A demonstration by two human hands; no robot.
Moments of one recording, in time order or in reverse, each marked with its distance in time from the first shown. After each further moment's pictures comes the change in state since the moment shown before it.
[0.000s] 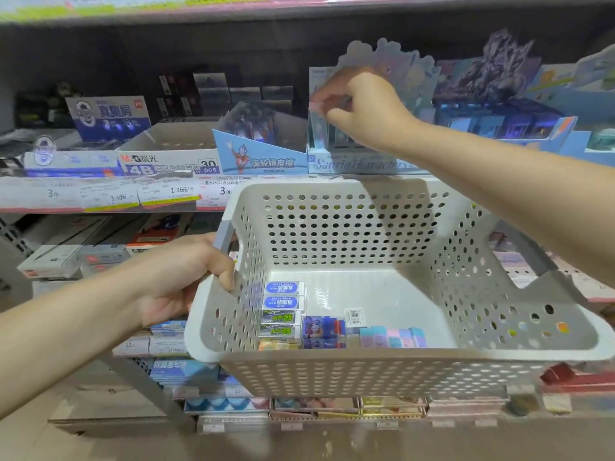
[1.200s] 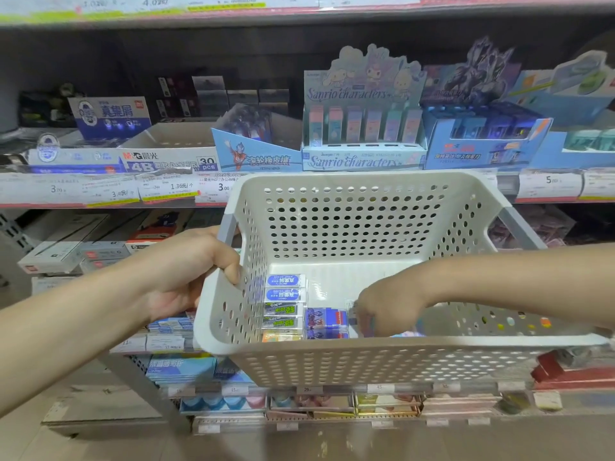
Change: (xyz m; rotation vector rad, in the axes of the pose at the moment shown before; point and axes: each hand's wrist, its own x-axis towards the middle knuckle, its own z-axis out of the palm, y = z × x) left_hand -0.007 -0.001 0.015 0.004 0.058 0.051; right_hand -0.156 -0.009 0.045 -0.484 -1.480 0.033
